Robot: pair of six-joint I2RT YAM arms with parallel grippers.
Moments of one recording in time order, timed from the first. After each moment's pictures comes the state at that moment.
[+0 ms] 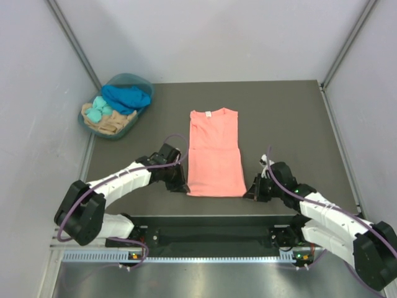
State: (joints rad) left arm -0.59 1.32 0.69 -0.49 0.27 -0.81; right arm 0.52 0.89 0.27 -0.20 -0.36 0.66
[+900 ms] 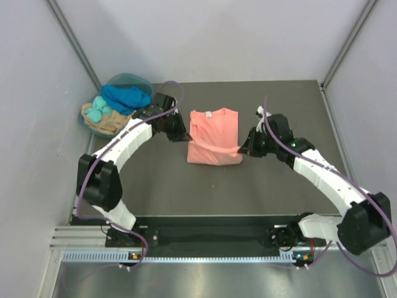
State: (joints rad) left arm -0.39 1.62 1.33 -0.65 0.29 -0.70; right arm 0.46 1.18 0.89 -0.43 -0.26 0.55
